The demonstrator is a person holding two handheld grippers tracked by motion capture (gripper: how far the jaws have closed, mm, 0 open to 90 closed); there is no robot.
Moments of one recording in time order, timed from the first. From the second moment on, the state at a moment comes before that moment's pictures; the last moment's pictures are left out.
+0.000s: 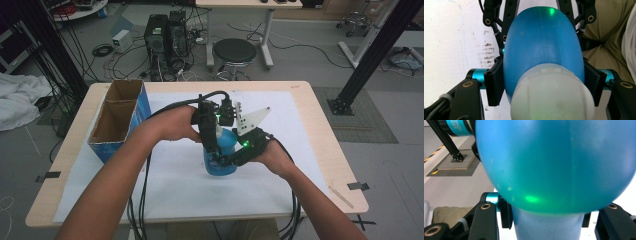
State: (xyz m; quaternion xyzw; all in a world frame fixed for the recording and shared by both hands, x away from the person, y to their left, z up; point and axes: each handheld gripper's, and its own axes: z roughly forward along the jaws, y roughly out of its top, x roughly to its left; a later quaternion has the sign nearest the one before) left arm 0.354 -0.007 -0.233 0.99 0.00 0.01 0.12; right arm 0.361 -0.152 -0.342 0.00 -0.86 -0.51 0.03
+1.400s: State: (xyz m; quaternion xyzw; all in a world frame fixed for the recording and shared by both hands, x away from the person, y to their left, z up) left arm 0.364 0.016 -0.228 0.99 0.04 0.03 0.10; right arm 0.362 -0.200 -0.324 -0.07 -0.91 -0.40 0.00
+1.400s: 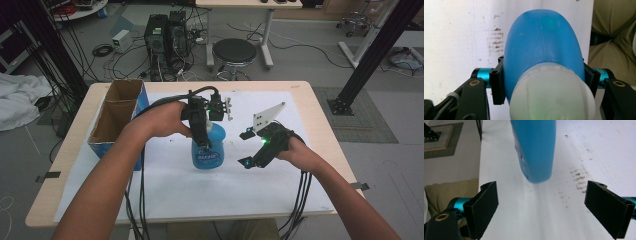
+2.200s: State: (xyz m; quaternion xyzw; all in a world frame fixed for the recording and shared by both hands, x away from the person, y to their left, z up) left arm 0.379 0.044 -0.204 0.99 0.12 0.06 0.10; right arm 0.372 -0.262 -0.294 -0.12 -0.96 -0.24 -0.05
